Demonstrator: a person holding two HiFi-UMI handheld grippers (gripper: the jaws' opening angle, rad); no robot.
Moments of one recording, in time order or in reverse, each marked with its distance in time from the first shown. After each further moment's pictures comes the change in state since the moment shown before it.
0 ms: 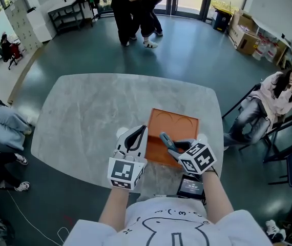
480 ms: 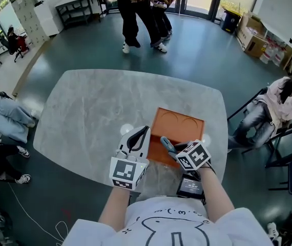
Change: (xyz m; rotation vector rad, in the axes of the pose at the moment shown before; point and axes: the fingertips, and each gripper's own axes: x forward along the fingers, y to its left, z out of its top) left arm -0.002 0.003 -0.009 -0.004 0.035 0.030; right arm 0.041 -0.006 -0.034 0.007 0.156 0.067
